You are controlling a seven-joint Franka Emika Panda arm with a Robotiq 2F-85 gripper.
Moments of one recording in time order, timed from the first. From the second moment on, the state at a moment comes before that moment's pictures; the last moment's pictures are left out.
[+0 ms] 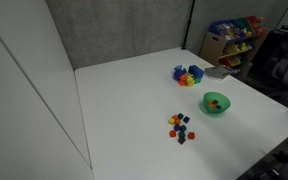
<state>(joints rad) -0.07 -0.82 -0.06 -2.50 -0.19 1.40 -0.16</state>
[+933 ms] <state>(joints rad) -0.04 -0.78 -0.06 -2.54 -0.19 1.52 -0.14</state>
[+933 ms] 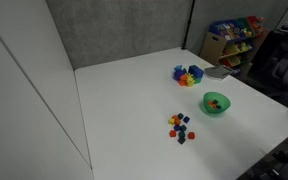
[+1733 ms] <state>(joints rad) 0.01 -0.49 -0.04 -2.62 -0.18 1.92 -0.12</state>
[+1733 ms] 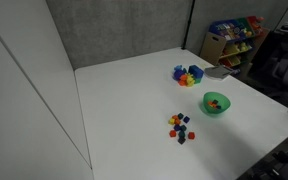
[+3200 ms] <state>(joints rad) 0.07 0.15 0.05 -2.61 -0.17 2.61 -0.02</state>
